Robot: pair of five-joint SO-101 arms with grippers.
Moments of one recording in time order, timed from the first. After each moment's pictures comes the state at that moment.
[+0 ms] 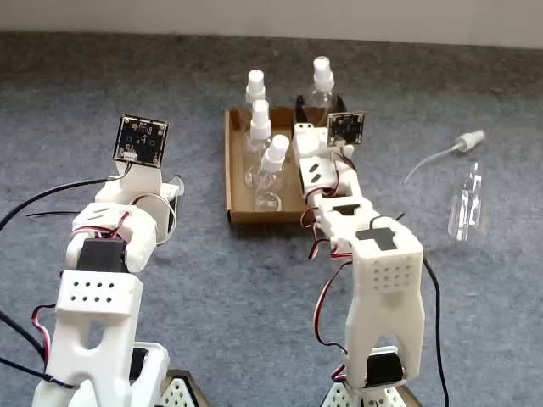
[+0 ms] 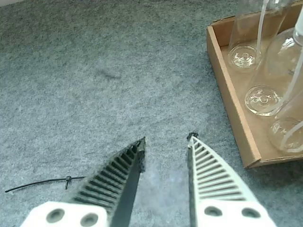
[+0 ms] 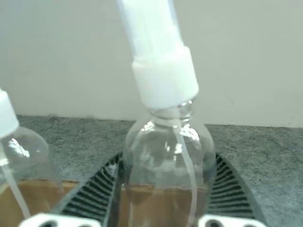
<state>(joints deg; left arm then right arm) -4.6 -50.2 54.6 43.8 -3.8 -12.9 38.1 19.8 -52.3 -1.9</state>
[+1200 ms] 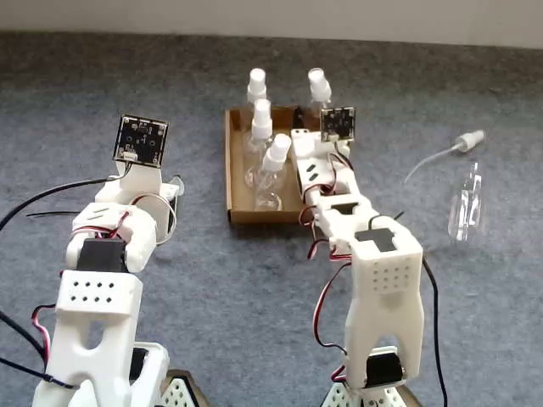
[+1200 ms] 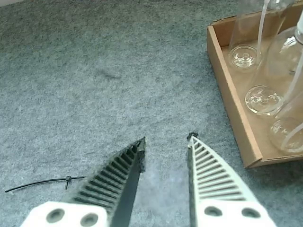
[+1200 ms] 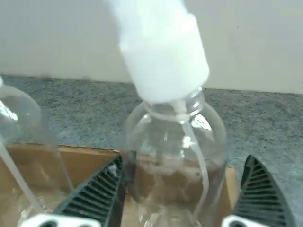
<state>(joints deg) -4.6 -50.2 54.6 43.8 -3.8 -13.4 38.0 18.6 -40.2 -0.3</state>
